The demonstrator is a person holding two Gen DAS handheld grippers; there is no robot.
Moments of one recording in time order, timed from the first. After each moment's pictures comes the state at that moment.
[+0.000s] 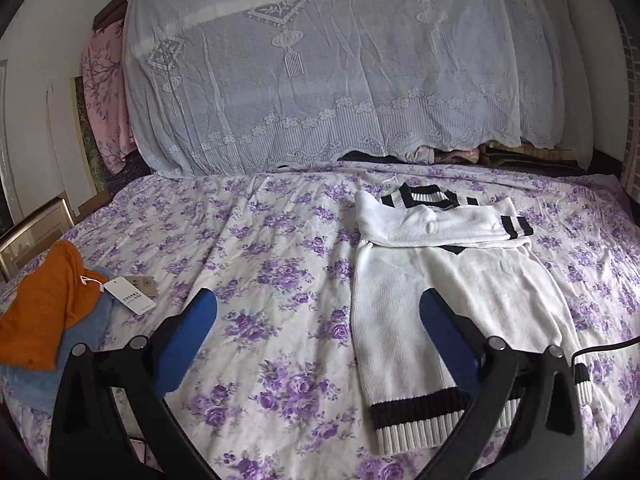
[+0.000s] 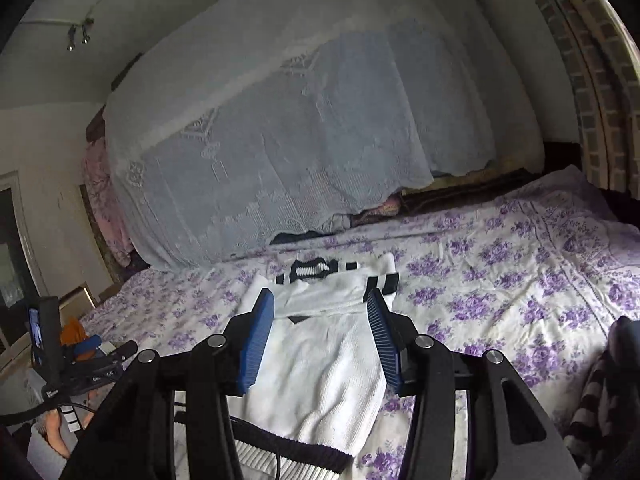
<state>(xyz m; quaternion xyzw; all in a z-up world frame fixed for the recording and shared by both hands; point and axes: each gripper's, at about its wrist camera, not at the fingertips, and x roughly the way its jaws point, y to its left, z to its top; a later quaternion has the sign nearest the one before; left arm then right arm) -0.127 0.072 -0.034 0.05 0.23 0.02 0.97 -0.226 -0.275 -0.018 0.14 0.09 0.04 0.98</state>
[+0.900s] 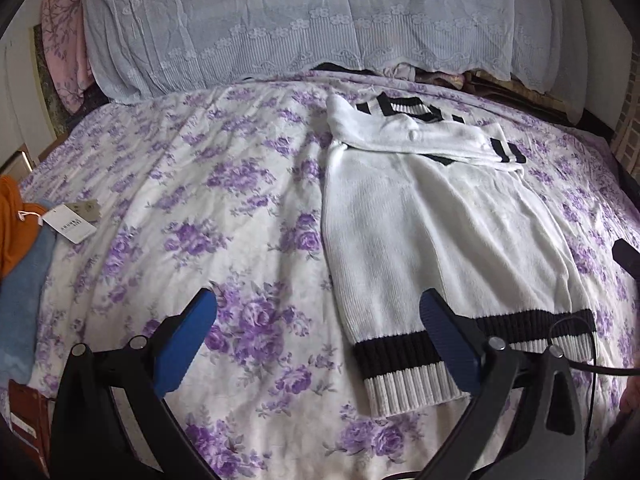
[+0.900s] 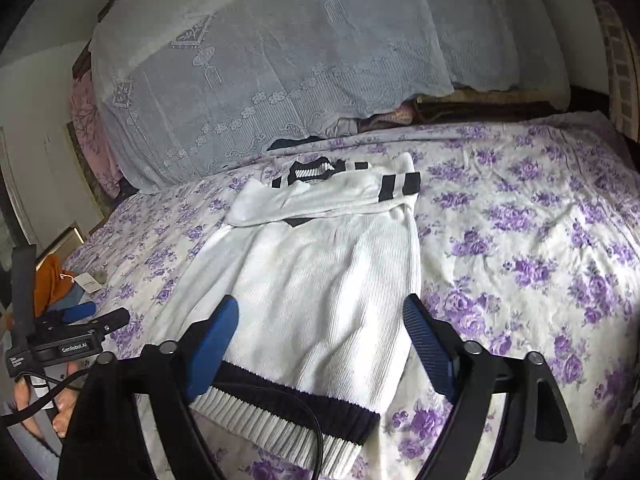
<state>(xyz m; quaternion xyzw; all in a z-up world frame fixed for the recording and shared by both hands) -0.089 0.076 -0.113 0.02 0.38 -0.05 0.92 -0.150 -0.238 -0.119 0.13 0.27 0.05 0.95</state>
